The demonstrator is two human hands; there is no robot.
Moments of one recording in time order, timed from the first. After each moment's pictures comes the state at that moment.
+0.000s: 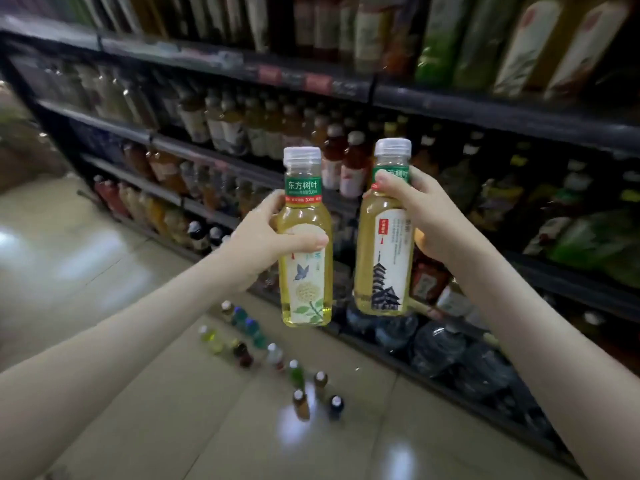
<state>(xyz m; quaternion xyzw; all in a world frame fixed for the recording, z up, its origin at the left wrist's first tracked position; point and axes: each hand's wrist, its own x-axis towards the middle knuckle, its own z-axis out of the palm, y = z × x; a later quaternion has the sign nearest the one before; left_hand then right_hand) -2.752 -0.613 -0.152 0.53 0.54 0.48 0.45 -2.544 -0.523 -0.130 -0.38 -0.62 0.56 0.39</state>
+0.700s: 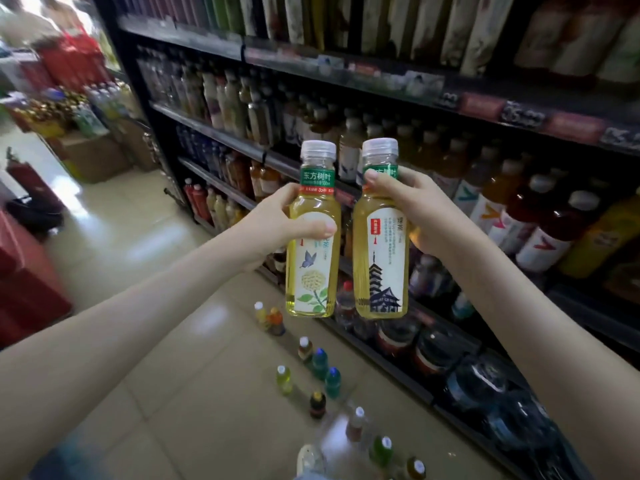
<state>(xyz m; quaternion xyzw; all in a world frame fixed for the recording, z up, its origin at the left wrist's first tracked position) -3.114 -0.545 -0.173 0.50 0.60 0.46 0.42 -2.925 -0.446 -0.150 -0.33 -0.66 0.60 0.31</state>
